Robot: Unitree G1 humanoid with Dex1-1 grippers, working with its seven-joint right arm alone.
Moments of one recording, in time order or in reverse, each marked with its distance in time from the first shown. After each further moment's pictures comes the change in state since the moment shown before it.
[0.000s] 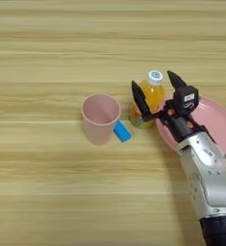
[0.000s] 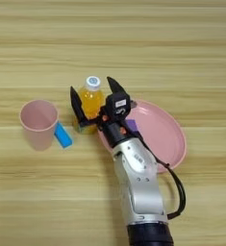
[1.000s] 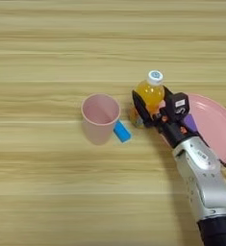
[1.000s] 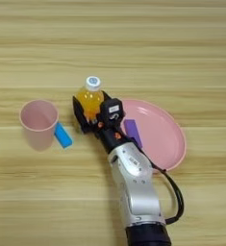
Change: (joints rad) arm 0.000 -0.002 0.016 0.064 -0.022 0.038 -0.005
